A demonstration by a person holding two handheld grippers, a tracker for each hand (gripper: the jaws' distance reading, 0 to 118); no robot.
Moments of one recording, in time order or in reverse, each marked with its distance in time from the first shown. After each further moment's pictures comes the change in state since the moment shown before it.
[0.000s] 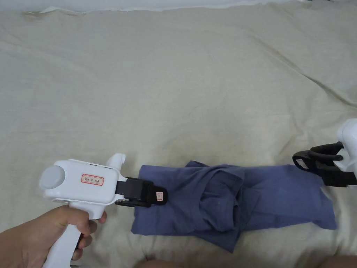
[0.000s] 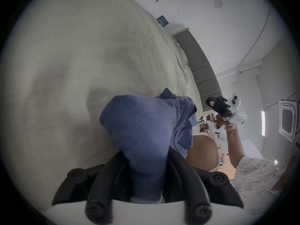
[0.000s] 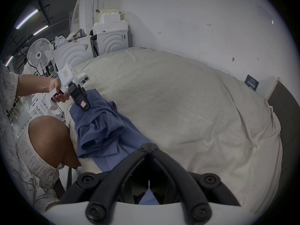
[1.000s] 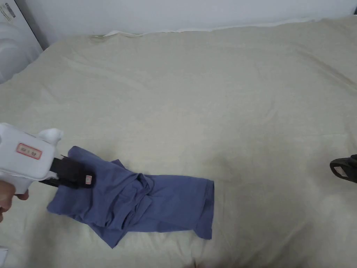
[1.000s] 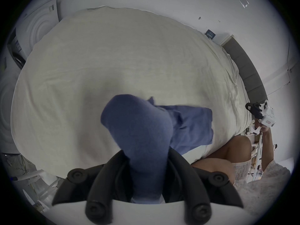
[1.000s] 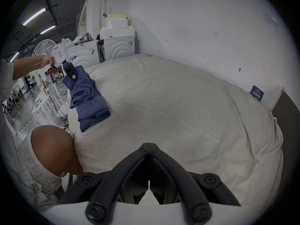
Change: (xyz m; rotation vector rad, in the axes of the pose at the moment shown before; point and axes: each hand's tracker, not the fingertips) left arm 0.037 0.010 0.218 0.073 0.656 0.014; right arm -0.015 0.033 -0.010 0.064 0.039 0.039
